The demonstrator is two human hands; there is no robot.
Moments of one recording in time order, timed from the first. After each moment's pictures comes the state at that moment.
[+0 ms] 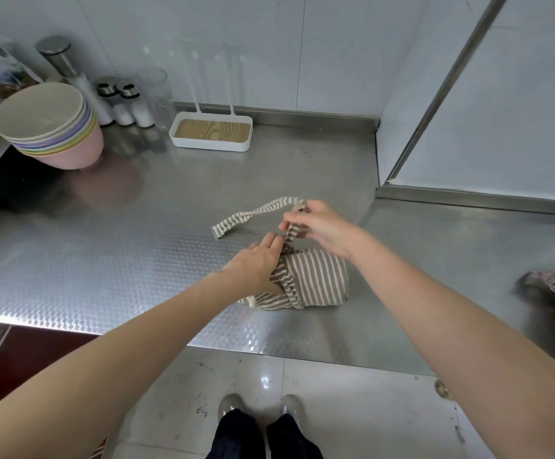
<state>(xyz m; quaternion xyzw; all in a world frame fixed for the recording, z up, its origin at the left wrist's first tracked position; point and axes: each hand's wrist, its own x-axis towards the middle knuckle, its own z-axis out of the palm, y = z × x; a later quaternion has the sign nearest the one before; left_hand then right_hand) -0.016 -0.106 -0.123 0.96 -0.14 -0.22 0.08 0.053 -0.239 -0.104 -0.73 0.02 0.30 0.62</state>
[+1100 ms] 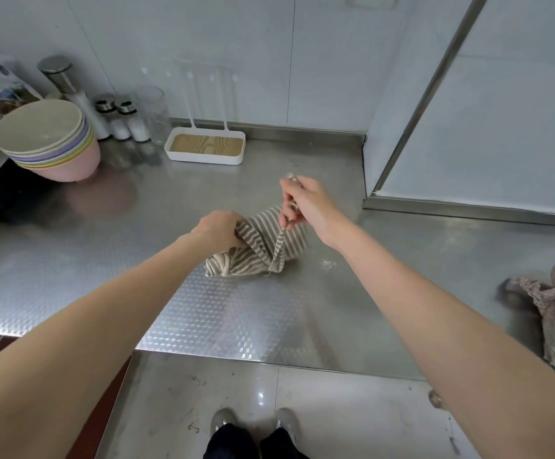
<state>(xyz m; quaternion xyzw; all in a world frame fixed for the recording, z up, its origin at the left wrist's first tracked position) 0.025 -0.066 -0.079 0.97 0.01 -0.19 0.13 0.051 -0.232 -0.053 -0.72 -0.04 0.20 0.66</state>
